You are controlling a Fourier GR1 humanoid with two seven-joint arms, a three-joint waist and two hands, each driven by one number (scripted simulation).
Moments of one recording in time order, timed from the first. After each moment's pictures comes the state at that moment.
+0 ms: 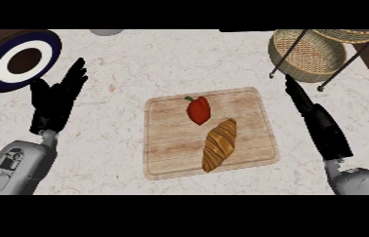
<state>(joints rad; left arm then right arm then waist) -0.31 0.49 -0.20 -1.35 0.26 0.21 0.17 -0.14 -0.50 0.28 -1.57 -0.10 -0.15 0.07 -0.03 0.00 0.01</state>
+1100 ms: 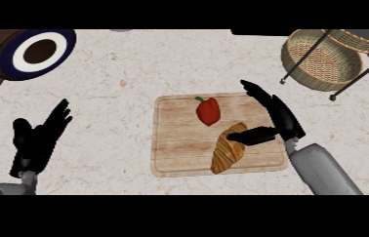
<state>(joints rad) -0.04 0.52 -0.15 -1.32 0.32 0.14 0.09 -0.34 -0.36 0.38 -1.26 -0.05 -0.10 0.06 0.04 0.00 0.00</state>
